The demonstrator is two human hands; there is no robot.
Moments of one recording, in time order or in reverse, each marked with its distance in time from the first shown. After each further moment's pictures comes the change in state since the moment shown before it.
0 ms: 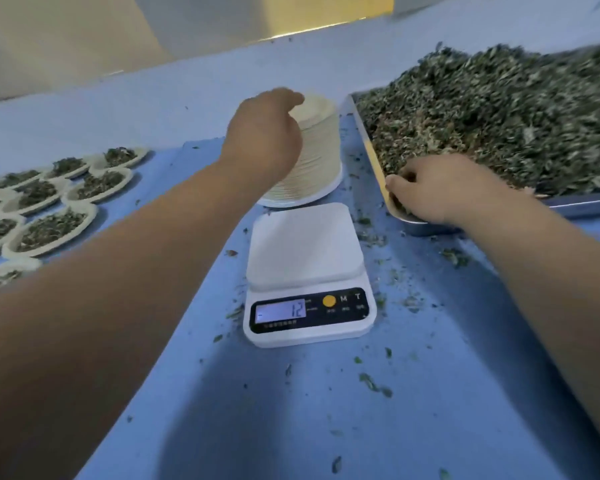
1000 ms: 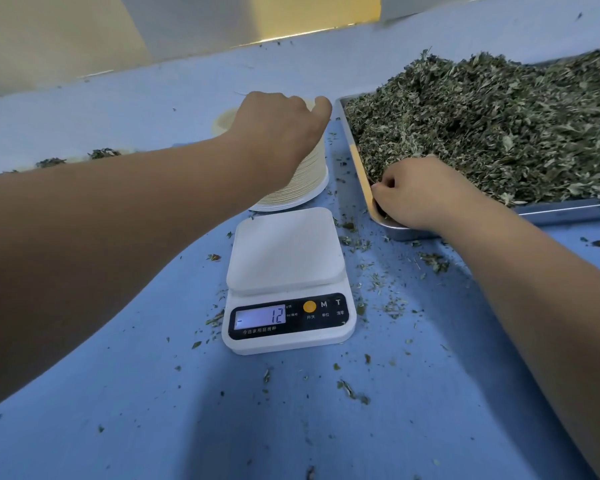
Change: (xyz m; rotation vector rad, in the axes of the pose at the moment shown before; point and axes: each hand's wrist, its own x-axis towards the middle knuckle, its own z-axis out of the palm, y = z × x) left_hand 0.009 0.031 -0.005 0.869 -0.152 0.477; right_hand 0.003 0.002 0.006 0.129 0.079 -0.127
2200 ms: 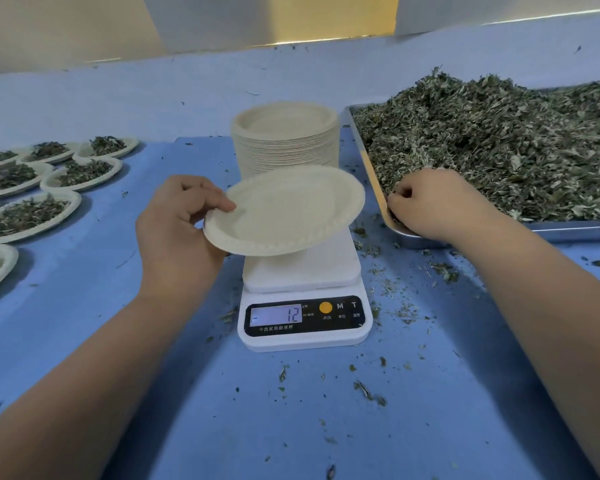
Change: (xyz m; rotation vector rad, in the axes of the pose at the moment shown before) left_hand -0.157 0.008 0.071 -1.148 0.620 -0.662; right_hand -0.002 -0.005 -0.005 -0.070 -0.010 0.053
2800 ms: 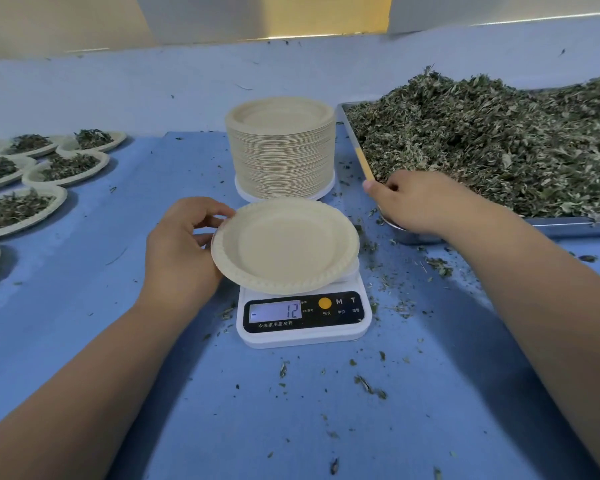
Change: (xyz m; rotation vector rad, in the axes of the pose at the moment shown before) left_hand -0.014 -0.010 0.001 -0.172 -0.166 -0.333; right_hand -0.006 -0.018 -0.006 -0.017 -0.133 0.069
